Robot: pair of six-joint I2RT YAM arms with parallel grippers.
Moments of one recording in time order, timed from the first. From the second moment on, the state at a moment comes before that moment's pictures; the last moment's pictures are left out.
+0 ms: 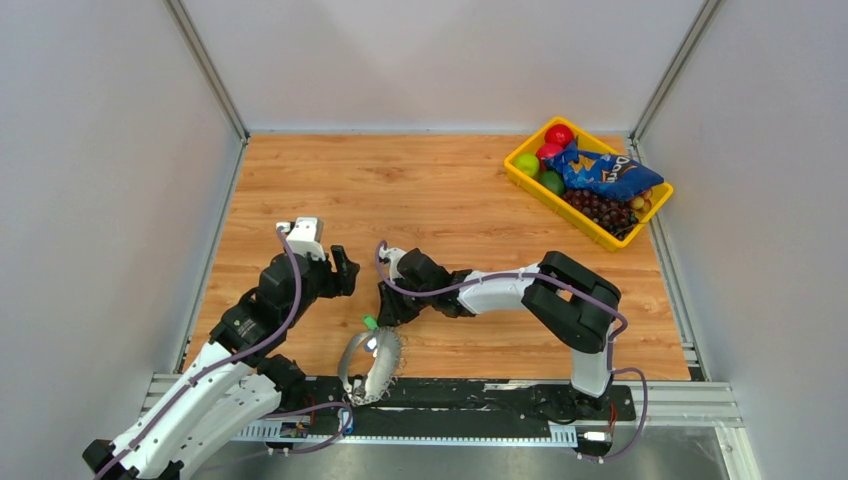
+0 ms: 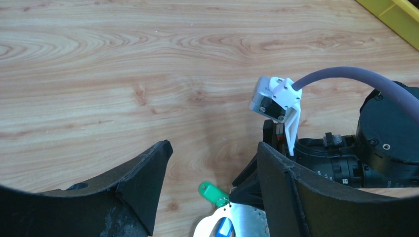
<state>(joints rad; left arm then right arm) -0.62 0.58 0.63 -0.49 -0.27 -0.40 1.03 1.89 1.00 0.19 -0.30 0.54</state>
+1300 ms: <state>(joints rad) -0.61 0.42 0.65 -0.39 -0.10 -0.39 1.07 1.21 0.86 0.15 -0.17 0.20</state>
